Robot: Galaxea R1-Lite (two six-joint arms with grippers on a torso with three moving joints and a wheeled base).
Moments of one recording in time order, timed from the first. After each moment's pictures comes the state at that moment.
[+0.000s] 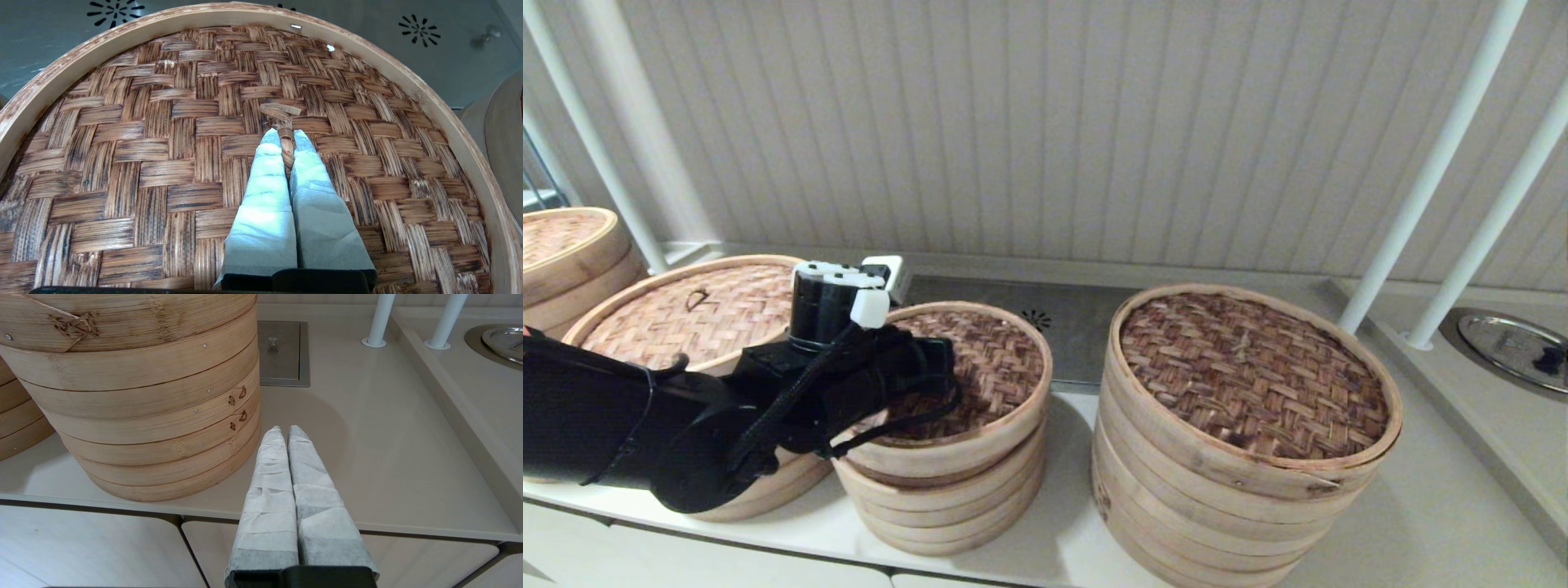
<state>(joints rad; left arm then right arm) -0.57 1.79 -0.83 -0.59 0.22 -0.24 0.01 0.01 0.00 0.00 -0.01 0.05</state>
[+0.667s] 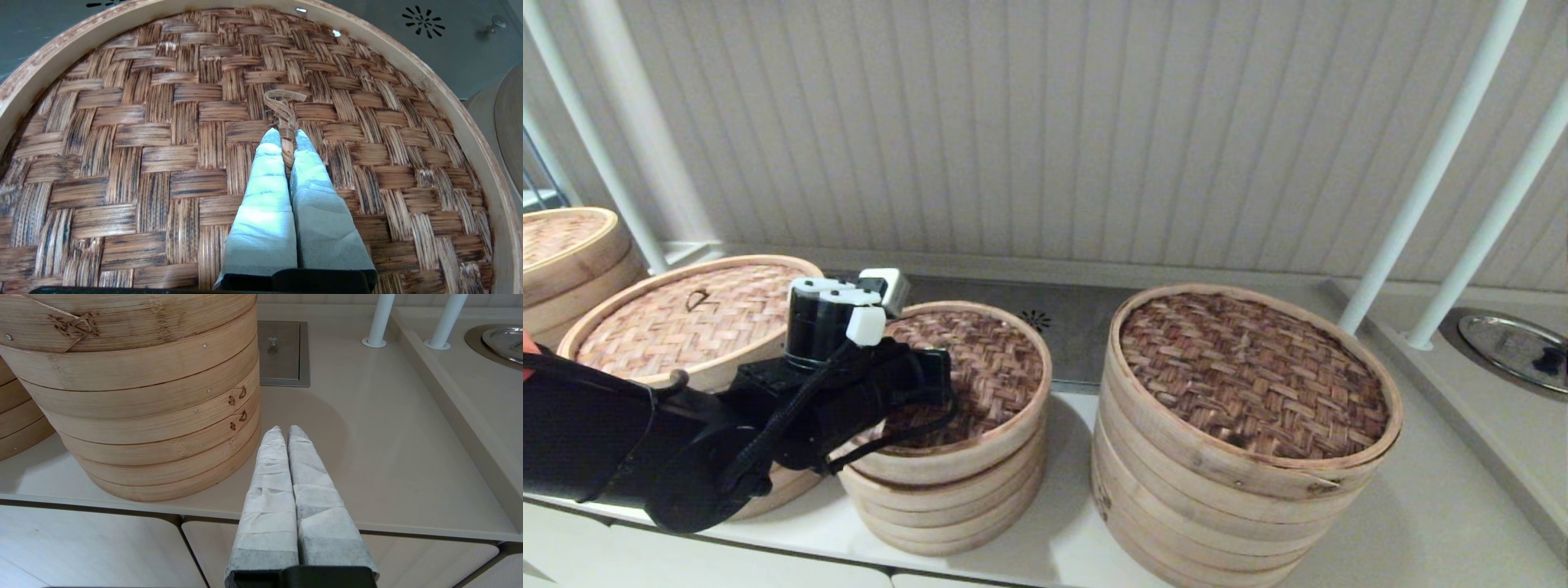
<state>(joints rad) -0.57 1.79 -0.77 -0.64 0.22 -0.24 0.01 0.01 0.00 0.00 -0.01 0.05</state>
